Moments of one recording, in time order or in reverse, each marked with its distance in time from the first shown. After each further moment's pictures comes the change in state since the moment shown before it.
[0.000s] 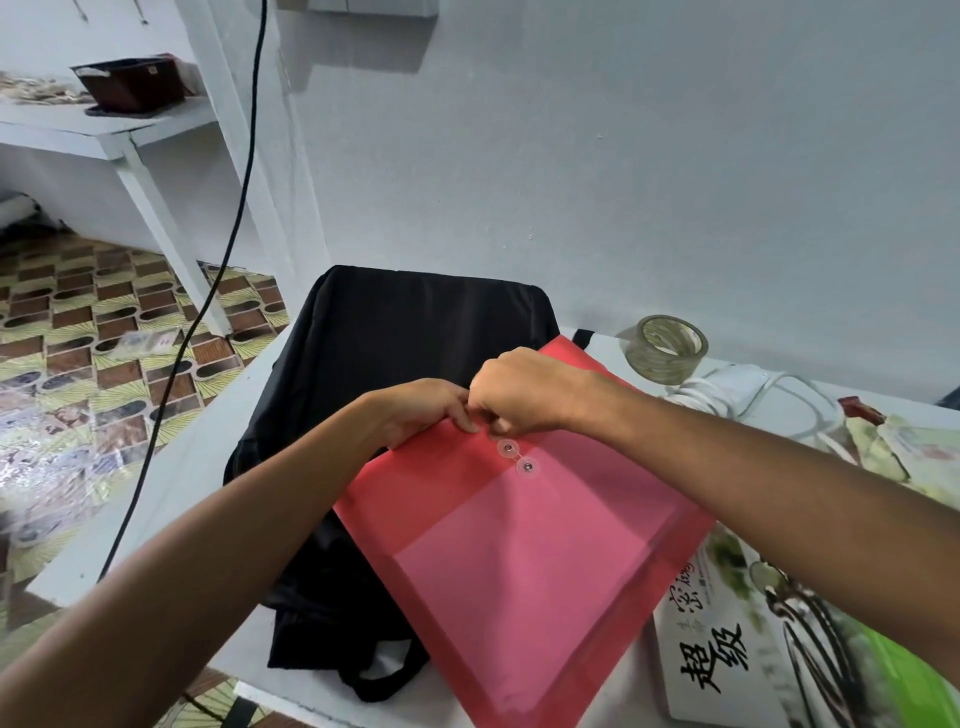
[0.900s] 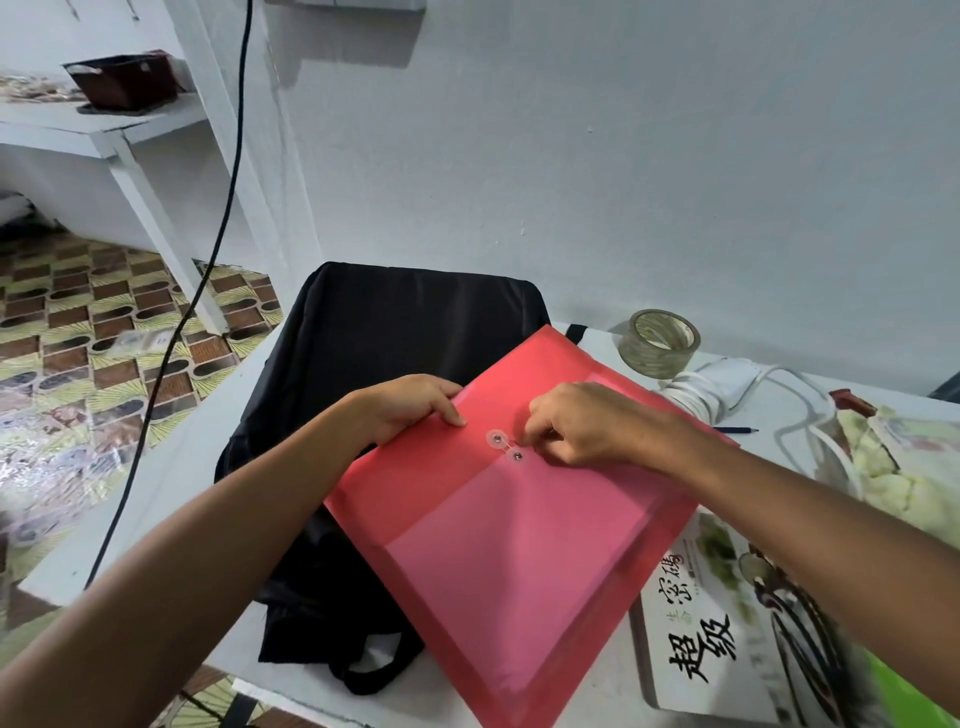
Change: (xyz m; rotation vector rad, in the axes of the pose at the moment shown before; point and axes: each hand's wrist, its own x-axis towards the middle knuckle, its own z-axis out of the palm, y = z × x) left_hand 0.000 -0.003 -0.002 -0.062 0.012 0.023; right_hand -0.066 0.015 0.040 0.409 0.074 0.127
